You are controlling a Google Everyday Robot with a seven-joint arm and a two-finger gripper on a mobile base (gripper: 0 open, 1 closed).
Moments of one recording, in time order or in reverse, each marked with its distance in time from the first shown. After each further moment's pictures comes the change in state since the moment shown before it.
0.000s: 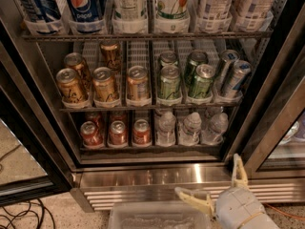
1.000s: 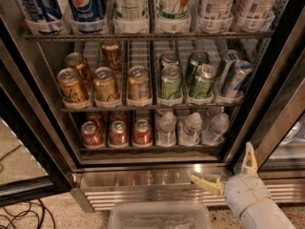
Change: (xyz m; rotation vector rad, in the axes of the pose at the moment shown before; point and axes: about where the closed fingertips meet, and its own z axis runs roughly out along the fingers) arm 0.002 -0.055 0.022 0.112 -0.070 -0.018
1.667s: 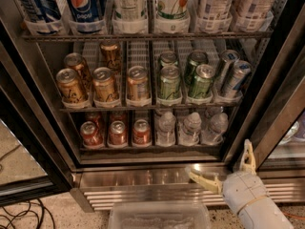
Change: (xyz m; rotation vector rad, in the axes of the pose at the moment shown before) arm -0.007 0.001 0.004 0.004 -0.038 -0.005
